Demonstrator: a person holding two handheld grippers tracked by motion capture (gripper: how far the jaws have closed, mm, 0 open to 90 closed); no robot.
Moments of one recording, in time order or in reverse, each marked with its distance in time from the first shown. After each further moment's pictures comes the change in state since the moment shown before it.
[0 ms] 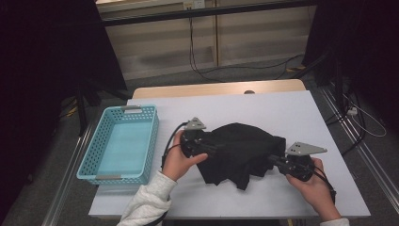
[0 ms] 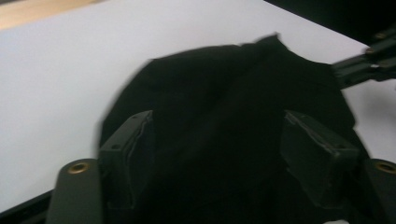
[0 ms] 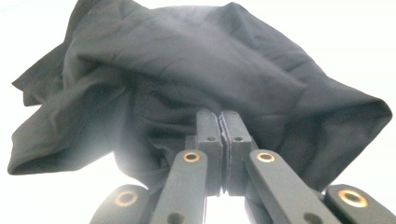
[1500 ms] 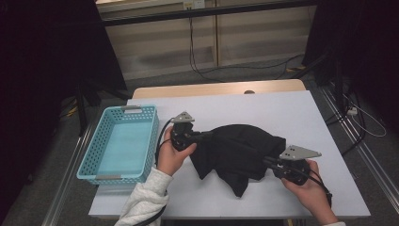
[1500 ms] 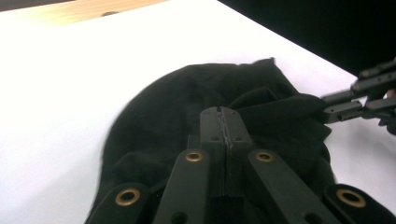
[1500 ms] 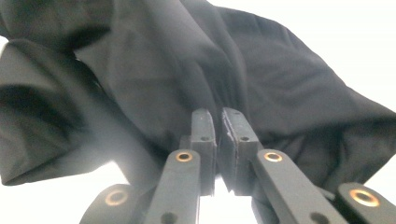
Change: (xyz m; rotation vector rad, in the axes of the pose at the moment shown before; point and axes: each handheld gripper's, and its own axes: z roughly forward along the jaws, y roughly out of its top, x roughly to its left) left arm 0.035 -0.001 -0.039 -0.090 0.012 -0.143; right arm 0.013 0.000 0.001 -0.007 0.003 -0.051
